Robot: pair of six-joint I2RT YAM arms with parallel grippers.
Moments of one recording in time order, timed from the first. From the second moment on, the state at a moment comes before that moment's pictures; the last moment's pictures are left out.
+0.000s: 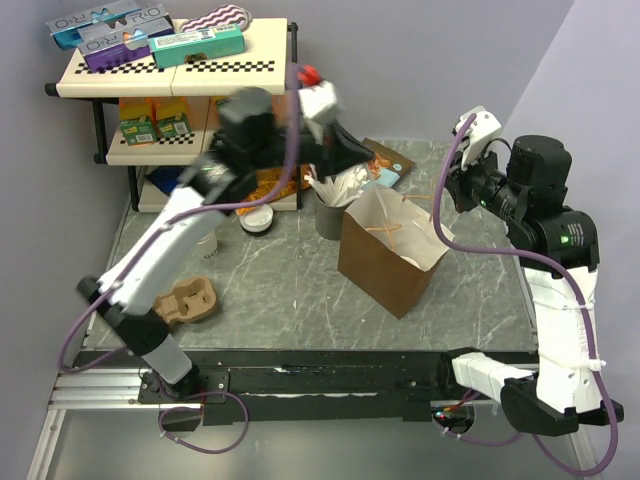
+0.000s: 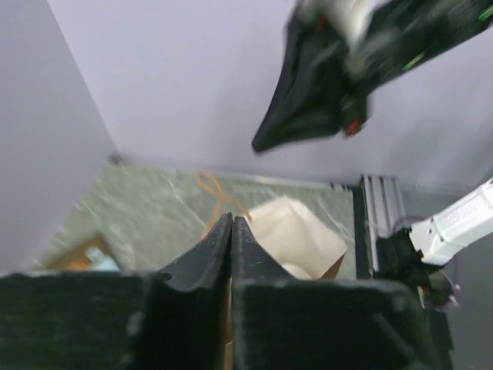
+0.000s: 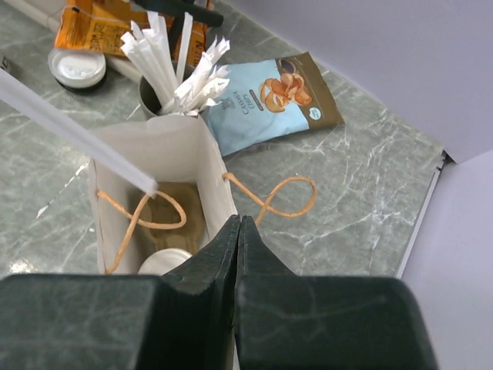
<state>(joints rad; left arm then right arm) -0.72 1.58 2.01 -0.32 0.67 0.00 0.17 1.11 1.75 -1.01 -0.25 -0.32</state>
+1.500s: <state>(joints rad) -0.55 1.52 1.43 -0.89 0.41 0.83 0.16 0.97 1.64 -1.03 -0.39 -0.36</state>
